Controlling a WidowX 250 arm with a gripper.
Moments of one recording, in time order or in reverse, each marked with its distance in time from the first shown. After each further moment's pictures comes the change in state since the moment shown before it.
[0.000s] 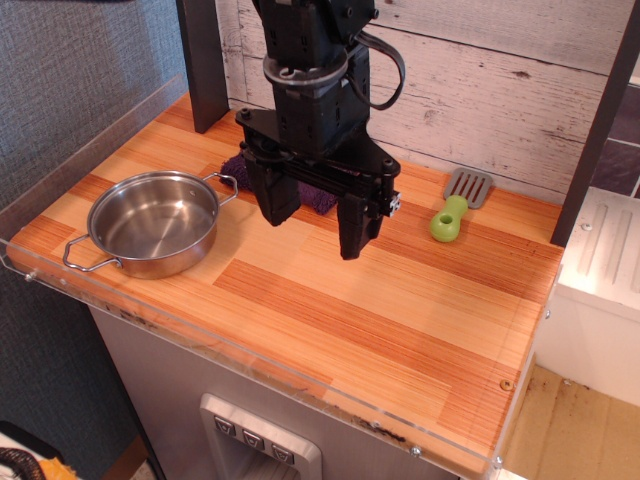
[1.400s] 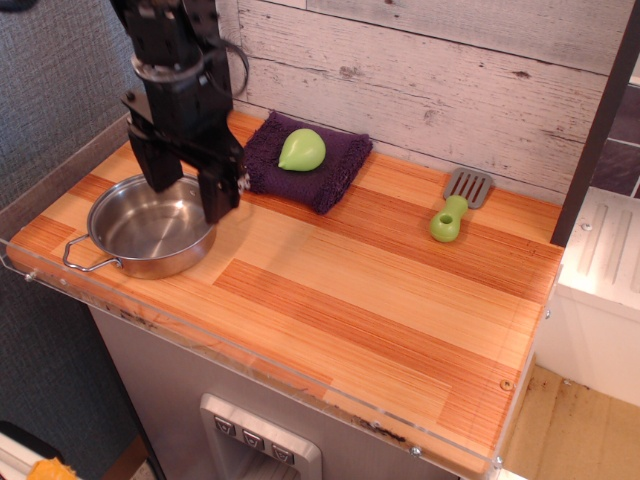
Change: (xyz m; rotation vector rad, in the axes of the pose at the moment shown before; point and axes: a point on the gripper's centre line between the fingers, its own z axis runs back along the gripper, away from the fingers) arm -0.002 0.109 -0.033 0.121 0.021 -0.040
